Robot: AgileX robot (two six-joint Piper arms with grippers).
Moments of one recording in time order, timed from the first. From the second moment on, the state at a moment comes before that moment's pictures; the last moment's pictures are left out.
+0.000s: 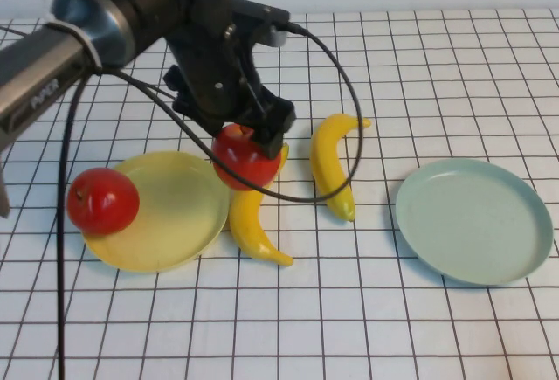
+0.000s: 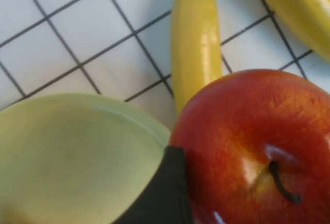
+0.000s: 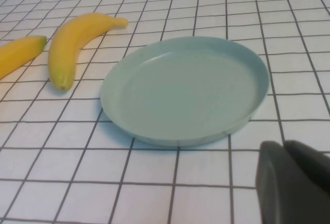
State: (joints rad) right arm 0.12 -0.01 0.03 0.25 0.35 -0.08; left arm -0.54 2.00 -1.89 -0.05 1.23 0.08
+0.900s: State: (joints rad) right arm 0.12 -0.01 0.03 0.25 0.35 -0.08; left arm -0.29 2.00 -1.70 -0.07 1.20 0.20
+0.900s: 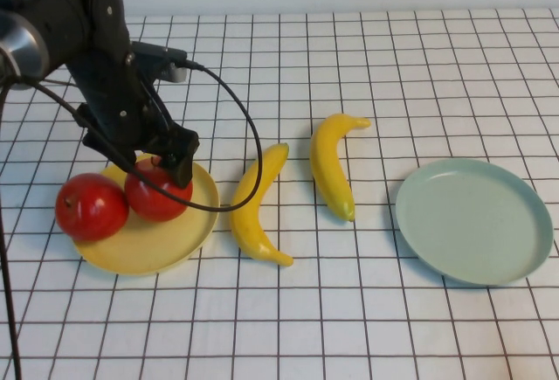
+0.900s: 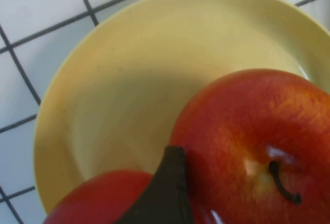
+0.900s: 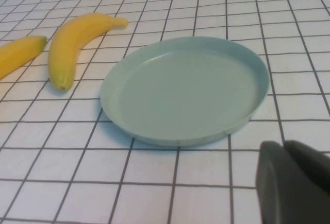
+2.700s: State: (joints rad) right arm 0.12 -0.01 0.03 0.25 0.35 -0.08; left arm -0.28 1.99 -1.66 -0.10 1.19 0.29
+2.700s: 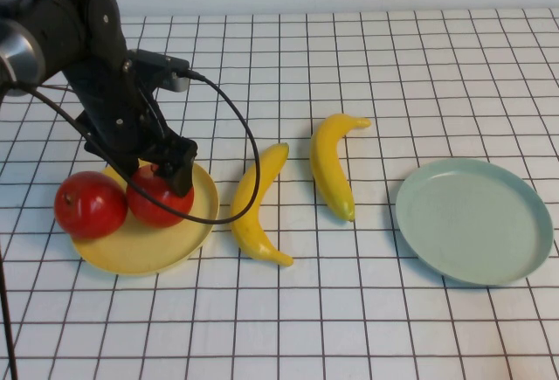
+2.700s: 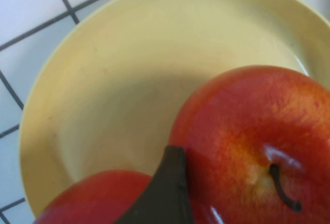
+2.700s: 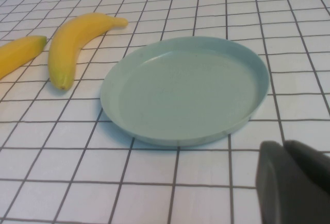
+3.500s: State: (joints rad) right arm 0.12 -0.01 0.03 0.25 0.35 -0.08; left arm -0.28 1.99 -1.66 -0.14 1.19 0.29
